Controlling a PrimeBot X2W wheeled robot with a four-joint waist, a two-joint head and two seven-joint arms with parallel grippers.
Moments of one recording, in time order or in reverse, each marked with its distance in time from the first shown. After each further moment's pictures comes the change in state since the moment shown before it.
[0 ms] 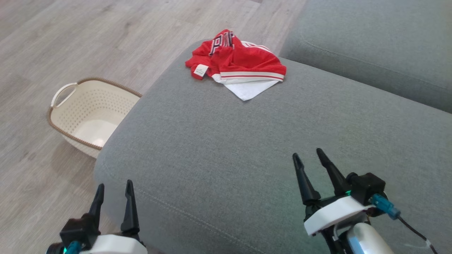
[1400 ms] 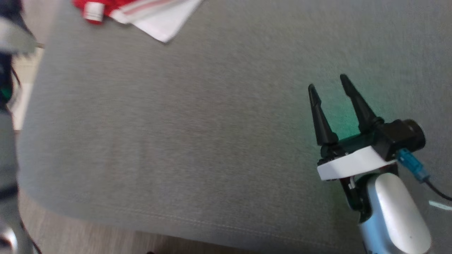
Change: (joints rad) left arm -0.919 0.283 0.088 0.190 -0.024 -0.161 0.176; right arm -0.138 -0.001 -0.086 -0.284 -0.217 0.000 0.092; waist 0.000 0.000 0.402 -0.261
